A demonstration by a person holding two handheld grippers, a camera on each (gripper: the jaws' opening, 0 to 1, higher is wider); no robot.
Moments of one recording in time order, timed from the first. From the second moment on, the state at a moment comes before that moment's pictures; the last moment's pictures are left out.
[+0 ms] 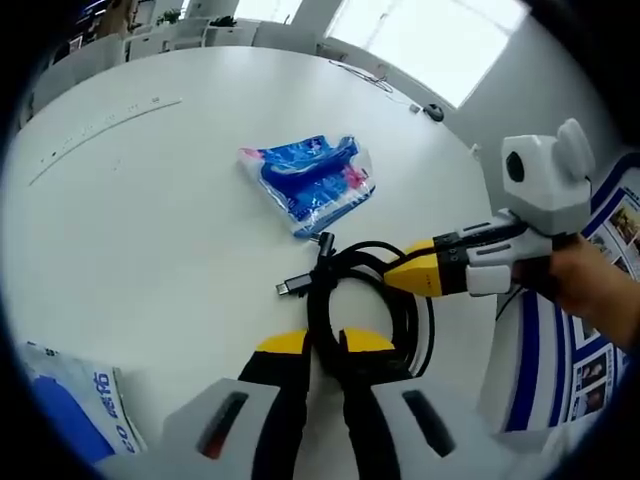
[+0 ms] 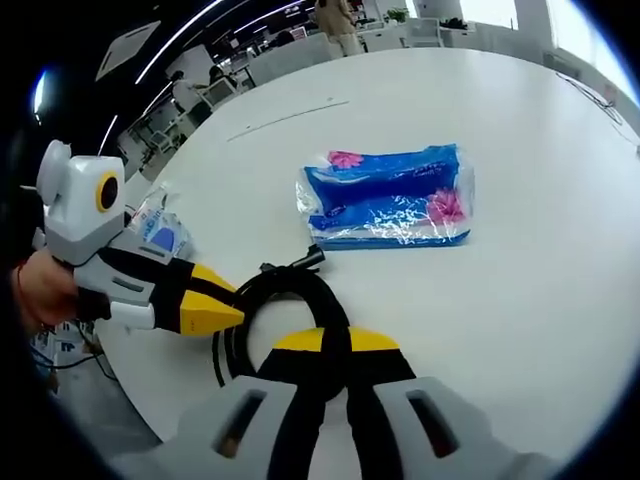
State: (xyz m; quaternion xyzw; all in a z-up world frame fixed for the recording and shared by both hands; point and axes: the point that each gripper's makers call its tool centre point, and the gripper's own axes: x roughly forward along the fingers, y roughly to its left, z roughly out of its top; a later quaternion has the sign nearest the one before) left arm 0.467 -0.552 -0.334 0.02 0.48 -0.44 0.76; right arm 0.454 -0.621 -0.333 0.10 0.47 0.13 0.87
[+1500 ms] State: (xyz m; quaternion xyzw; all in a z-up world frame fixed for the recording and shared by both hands) left arm 0.474 -0.541 -0.267 -0.01 0.41 -0.46 0.79; right arm 0.467 -0.619 -0.277 0.06 0.42 0.16 0.89
